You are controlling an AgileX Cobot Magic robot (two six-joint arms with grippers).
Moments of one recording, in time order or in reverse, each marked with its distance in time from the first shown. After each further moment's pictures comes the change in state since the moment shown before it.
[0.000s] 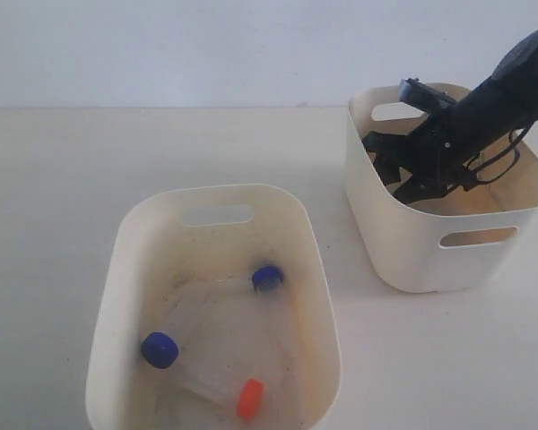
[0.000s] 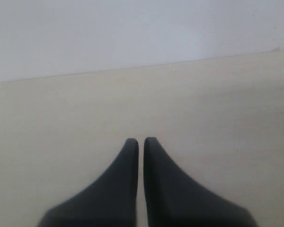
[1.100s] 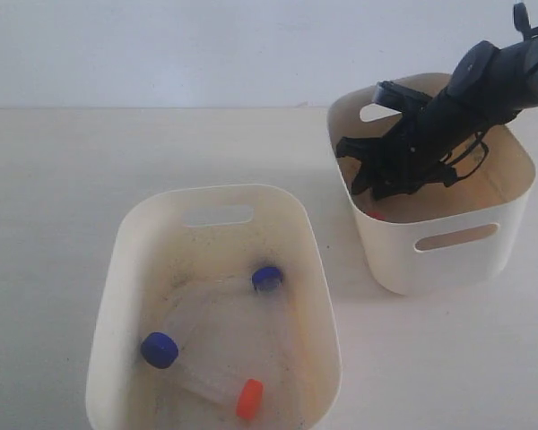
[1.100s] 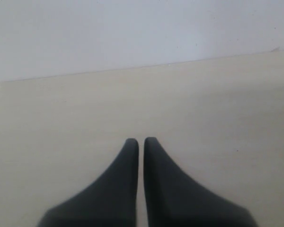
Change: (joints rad) left arm 0.000 0.000 0.000 0.000 0.000 0.000; right arm 0.088 0.040 -0.021 -0.191 -0.175 0.236
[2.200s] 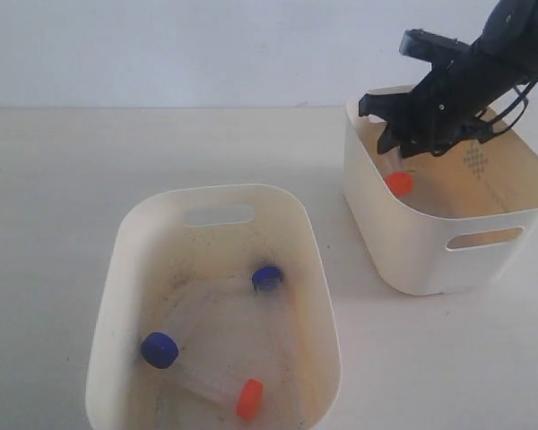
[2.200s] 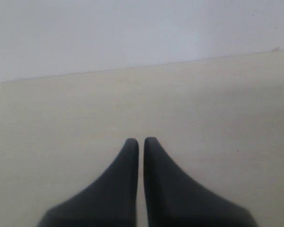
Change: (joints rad) left arm 0.000 0.000 0.000 0.000 0.000 0.000; right arm -0.010 -0.176 0.015 -0.124 -0.021 0.107
